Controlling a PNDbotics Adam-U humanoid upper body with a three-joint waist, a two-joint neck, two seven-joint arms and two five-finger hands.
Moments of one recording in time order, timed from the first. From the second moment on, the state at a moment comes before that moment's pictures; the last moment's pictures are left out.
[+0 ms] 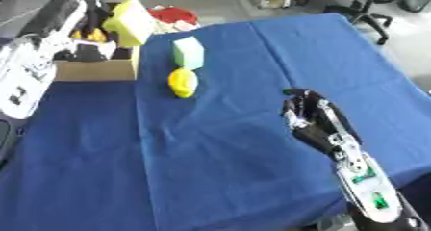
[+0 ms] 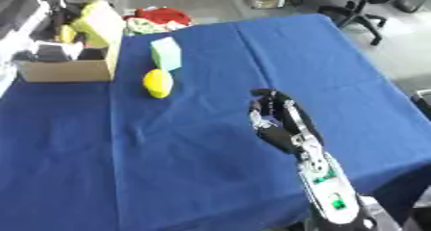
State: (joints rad) left arm -0.95 0.39 -0.18 -0.98 -0.71 0.07 0.02; right arm -0.14 -0.17 0.10 -1.63 0.12 -0.11 0.03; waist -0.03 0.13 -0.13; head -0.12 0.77
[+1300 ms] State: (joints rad) left arm -0.98 0.35 -0.05 -0.86 -0.48 0.16 0.13; right arm -0.20 -0.18 0.10 -1.62 0.14 -0.12 0.04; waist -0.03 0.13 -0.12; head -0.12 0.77
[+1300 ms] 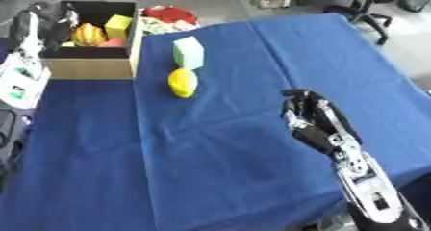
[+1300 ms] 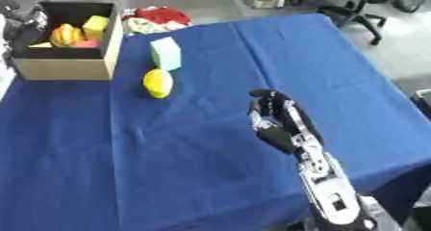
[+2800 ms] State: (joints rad) left arm -0.27 0.39 -0.02 -1.88 0.23 0.03 0.03; right arm -1.02 -0.23 -0.14 -0.63 0.76 0.08 -0.09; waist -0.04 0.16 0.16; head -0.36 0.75
